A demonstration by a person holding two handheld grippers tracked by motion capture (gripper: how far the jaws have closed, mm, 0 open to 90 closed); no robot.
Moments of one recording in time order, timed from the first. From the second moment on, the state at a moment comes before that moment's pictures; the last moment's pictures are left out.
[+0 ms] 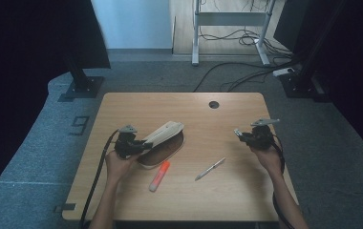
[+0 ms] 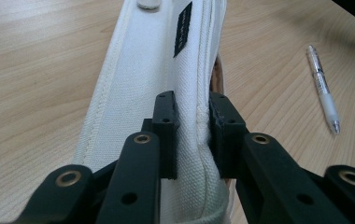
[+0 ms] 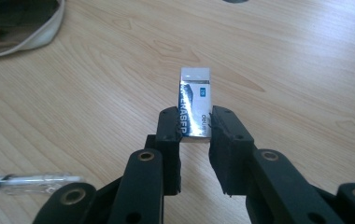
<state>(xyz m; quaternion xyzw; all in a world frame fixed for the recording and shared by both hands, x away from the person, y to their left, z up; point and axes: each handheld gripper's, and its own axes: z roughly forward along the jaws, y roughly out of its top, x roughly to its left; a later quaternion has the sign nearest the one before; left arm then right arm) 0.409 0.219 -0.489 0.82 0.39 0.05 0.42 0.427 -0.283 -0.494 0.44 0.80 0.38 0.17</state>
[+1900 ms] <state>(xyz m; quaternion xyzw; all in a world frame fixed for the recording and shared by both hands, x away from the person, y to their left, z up) 0.406 0.220 -0.489 0.81 0.39 0.05 0.43 0.444 -0.138 -0.498 0.34 0.84 0.40 0.11</state>
